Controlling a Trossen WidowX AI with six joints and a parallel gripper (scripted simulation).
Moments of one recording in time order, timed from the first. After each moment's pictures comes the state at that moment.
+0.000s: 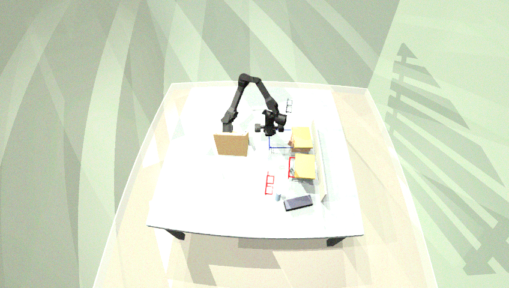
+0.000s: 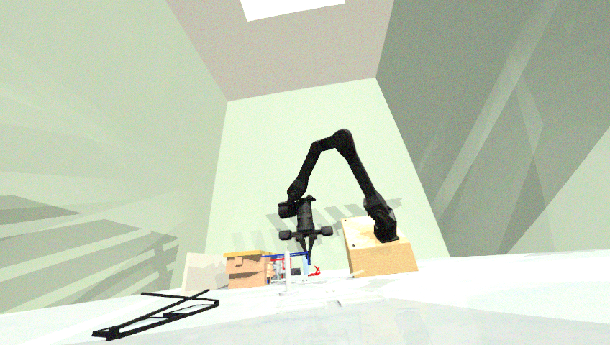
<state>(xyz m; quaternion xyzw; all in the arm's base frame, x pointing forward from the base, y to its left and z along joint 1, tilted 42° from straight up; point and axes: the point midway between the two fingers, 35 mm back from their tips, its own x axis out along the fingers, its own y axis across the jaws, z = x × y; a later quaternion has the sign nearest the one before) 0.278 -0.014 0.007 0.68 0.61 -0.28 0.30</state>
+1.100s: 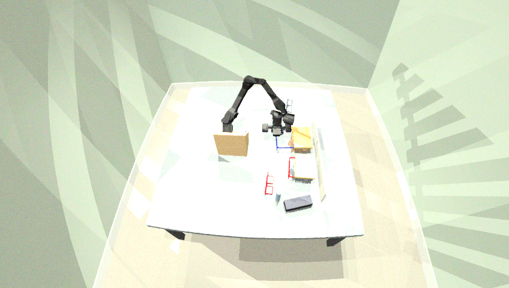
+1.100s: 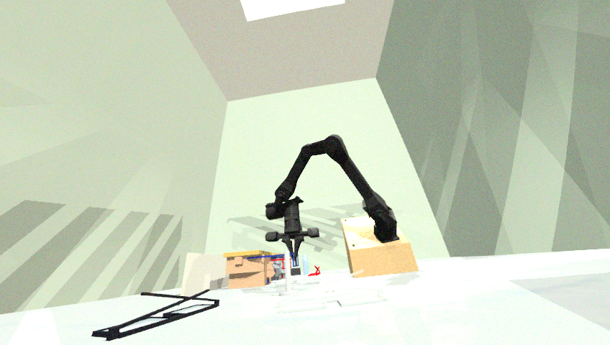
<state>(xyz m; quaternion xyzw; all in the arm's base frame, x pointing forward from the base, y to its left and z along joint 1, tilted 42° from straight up) 0.325 -0.018 0.010 0.68 0.61 -0.28 0.30</state>
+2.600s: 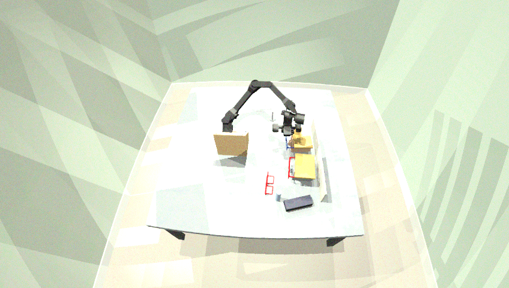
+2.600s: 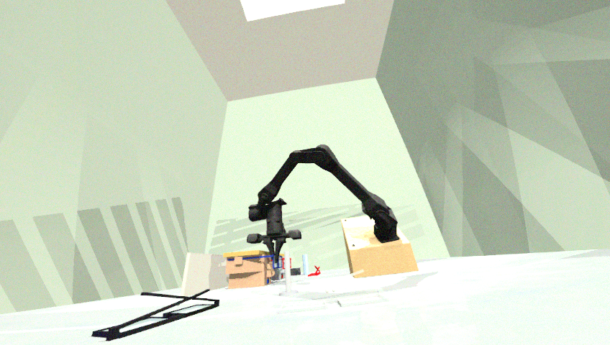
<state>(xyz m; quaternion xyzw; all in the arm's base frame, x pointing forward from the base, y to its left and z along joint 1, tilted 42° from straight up) 0.391 -0.023 0.015 0.68 0.61 -0.28 0.30</state>
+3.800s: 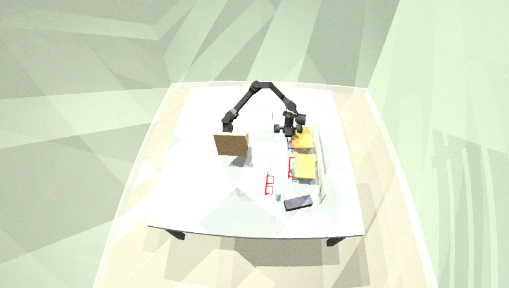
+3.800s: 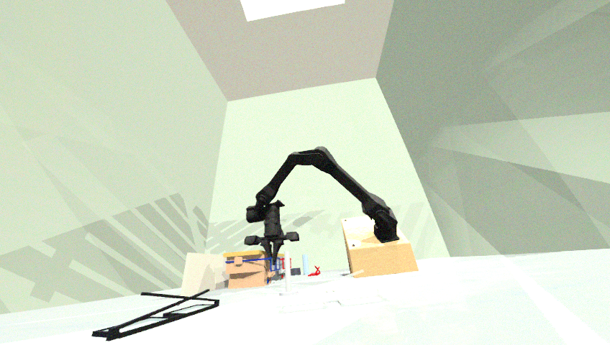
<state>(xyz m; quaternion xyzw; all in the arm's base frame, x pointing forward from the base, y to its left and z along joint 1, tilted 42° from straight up) 0.400 -0.020 0.012 0.68 0.61 -0.28 0.30</state>
